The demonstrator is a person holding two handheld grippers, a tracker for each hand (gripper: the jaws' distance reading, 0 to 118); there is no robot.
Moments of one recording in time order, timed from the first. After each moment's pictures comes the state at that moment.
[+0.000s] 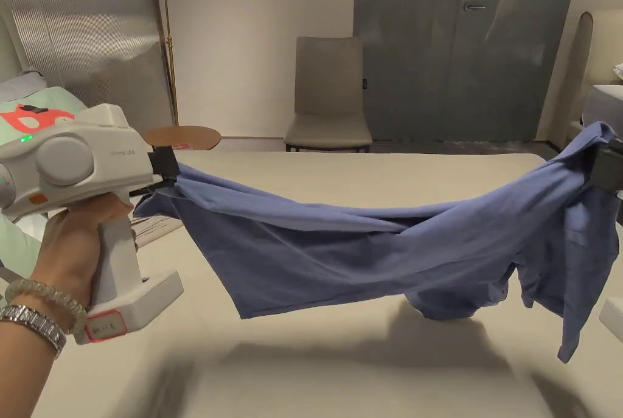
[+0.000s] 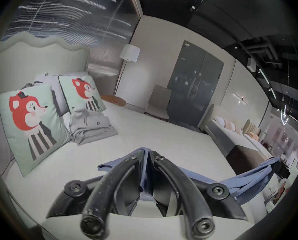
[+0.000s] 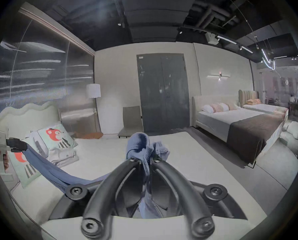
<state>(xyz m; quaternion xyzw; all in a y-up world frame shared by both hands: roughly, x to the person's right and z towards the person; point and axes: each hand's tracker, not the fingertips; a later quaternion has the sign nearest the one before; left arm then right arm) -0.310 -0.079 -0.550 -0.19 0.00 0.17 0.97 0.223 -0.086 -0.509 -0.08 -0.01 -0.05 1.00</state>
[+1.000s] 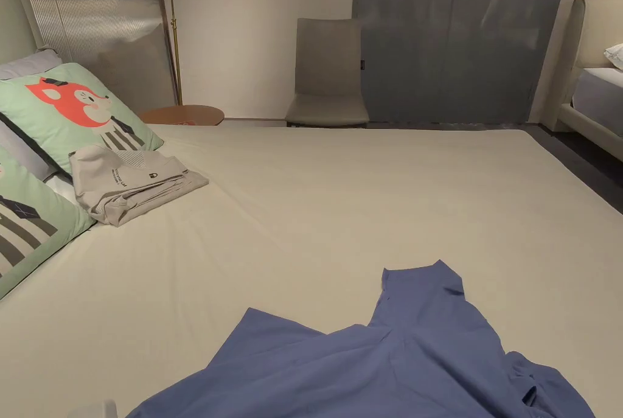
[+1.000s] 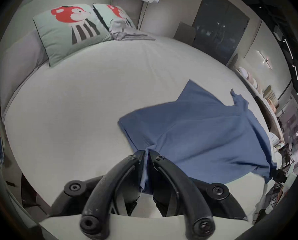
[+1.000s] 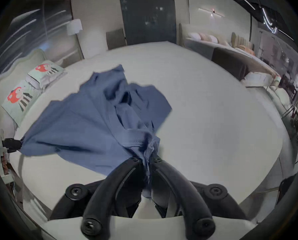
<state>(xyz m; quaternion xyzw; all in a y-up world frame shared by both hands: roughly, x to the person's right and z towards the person) -0.325 -0.341 -0.305 -0.44 0.06 0.15 0.88 0.245 -0.355 -0.257 -0.41 -0.06 -0.08 0.91</state>
